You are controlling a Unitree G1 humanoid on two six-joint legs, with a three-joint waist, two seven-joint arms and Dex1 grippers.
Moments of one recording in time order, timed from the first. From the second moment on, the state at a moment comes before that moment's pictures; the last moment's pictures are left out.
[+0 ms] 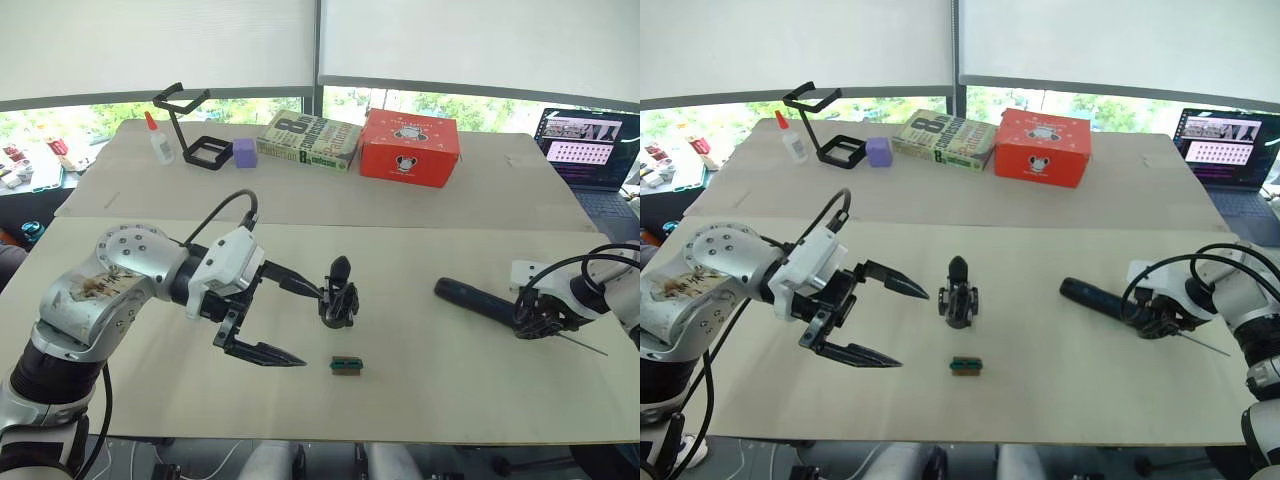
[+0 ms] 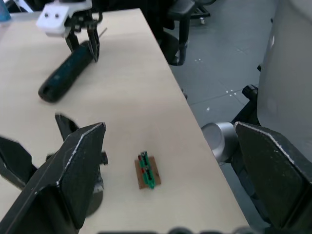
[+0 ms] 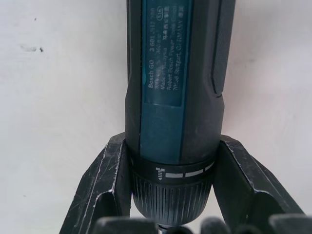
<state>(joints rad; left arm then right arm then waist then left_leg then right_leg) -0.53 0.87 -0.11 -0.42 -0.66 0.57 -1.41 -0.66 -1.07 0.35 0.64 -0.22 0.13 1.42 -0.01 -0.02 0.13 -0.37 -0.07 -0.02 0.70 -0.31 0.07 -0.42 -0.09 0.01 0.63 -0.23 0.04</state>
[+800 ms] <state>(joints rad) -0.22 0.84 -0.01 -0.29 -0.57 0.32 -1.42 -0.19 -0.71 -0.37 -0.72 0.98 0.70 0.72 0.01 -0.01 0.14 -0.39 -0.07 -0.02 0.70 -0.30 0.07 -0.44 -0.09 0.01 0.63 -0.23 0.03</state>
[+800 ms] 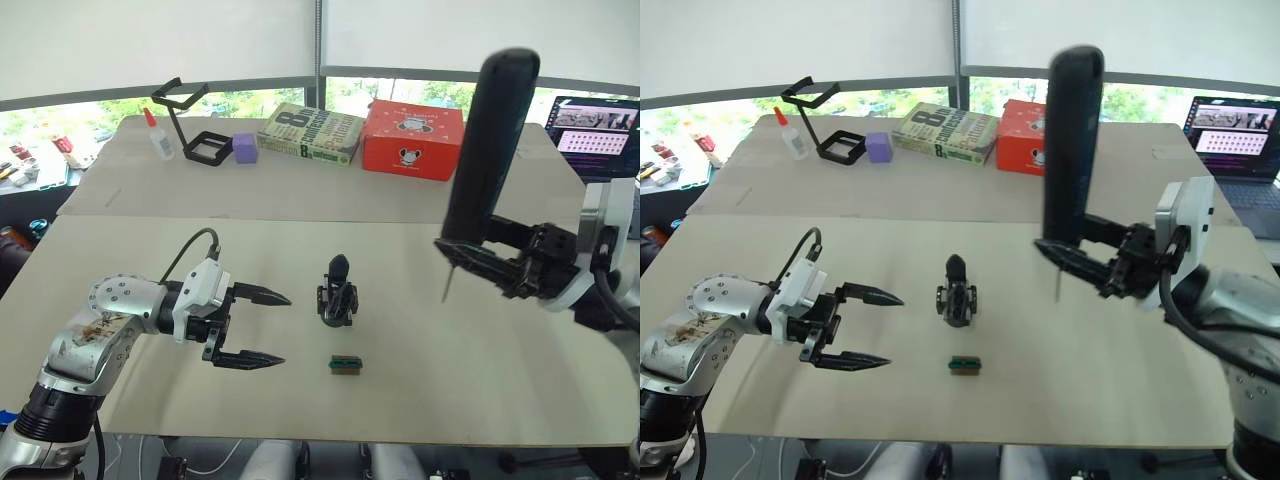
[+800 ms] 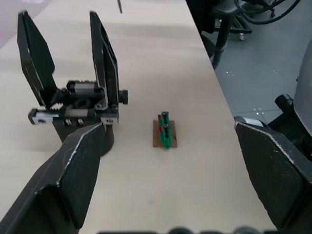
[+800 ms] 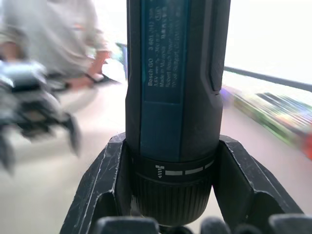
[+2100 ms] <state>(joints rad) -0.27 0.71 -0.20 -0.19 -0.39 0.13 -1.43 -0.10 -0.53 0.07 -0.64 0.63 0.40 0.89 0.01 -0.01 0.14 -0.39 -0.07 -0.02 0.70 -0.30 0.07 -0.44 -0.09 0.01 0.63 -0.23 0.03</state>
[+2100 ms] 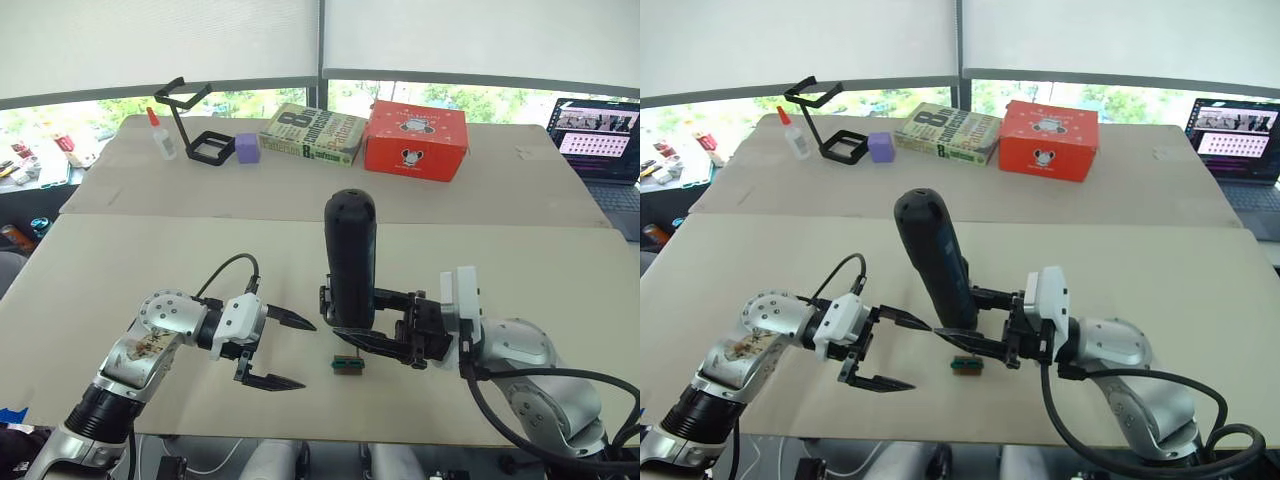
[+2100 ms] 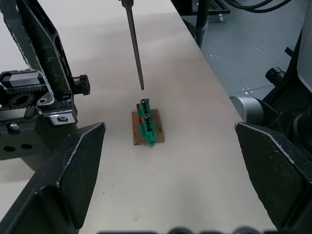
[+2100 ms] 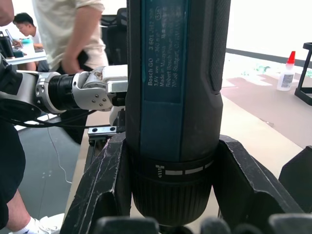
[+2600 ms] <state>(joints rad) -0.27 0.70 -0.20 -0.18 -0.39 0.13 -1.43 -0.09 -0.53 0.07 -0.64 0.61 0.40 0.89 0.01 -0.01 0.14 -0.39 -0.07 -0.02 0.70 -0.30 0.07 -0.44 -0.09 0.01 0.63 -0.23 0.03</state>
